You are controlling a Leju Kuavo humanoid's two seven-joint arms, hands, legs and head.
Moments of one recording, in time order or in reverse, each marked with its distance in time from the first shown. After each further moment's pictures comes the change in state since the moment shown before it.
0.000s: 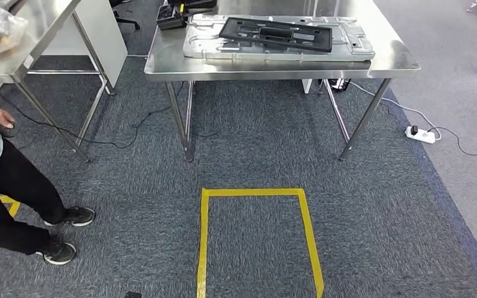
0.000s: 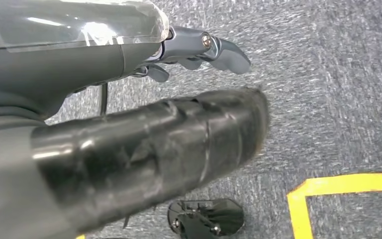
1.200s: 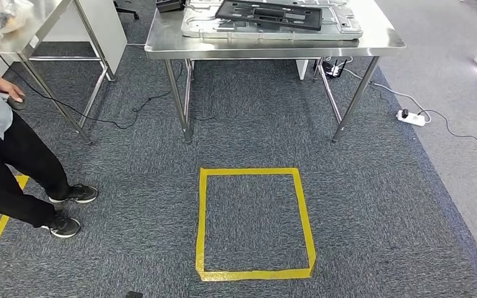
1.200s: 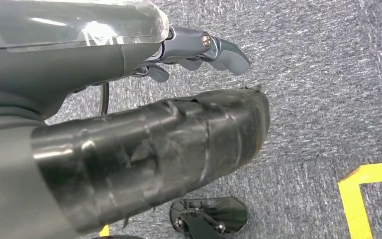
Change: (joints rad) left arm 0.004 -0.003 0.001 0.000 0.000 0.006 -0.019; right arm -0.002 0.008 0.018 0.017 0.032 0.062 0.019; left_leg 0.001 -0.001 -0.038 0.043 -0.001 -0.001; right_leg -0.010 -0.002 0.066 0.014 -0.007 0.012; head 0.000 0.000
